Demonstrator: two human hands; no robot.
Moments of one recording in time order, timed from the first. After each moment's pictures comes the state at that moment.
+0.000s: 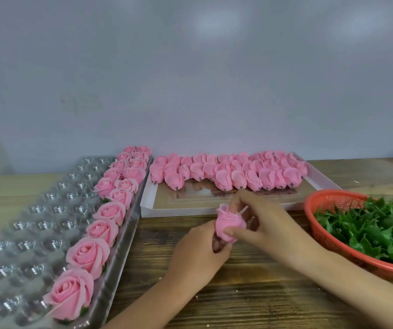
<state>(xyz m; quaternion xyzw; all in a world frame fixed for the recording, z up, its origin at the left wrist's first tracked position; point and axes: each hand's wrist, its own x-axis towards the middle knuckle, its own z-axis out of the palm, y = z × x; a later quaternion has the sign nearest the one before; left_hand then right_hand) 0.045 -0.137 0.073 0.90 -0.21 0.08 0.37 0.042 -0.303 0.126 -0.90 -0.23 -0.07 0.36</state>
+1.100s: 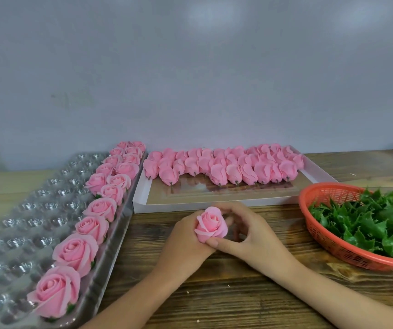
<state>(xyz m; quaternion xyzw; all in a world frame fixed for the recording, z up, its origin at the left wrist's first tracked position) 0.072 -0.130 0.046 0.87 -0.11 0.01 0.47 0.046 -0.295 0.074 -0.82 -0.22 -0.09 0.52</state>
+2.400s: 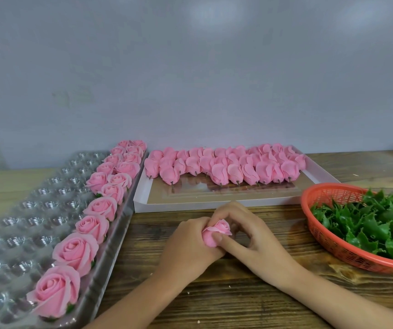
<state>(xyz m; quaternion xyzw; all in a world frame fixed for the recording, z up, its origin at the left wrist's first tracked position) 0.047 -0.134 0.076 0.89 -0.17 0.03 0.43 0.039 -0.295 0.079 -0.80 -0.32 -0.10 0.50</state>
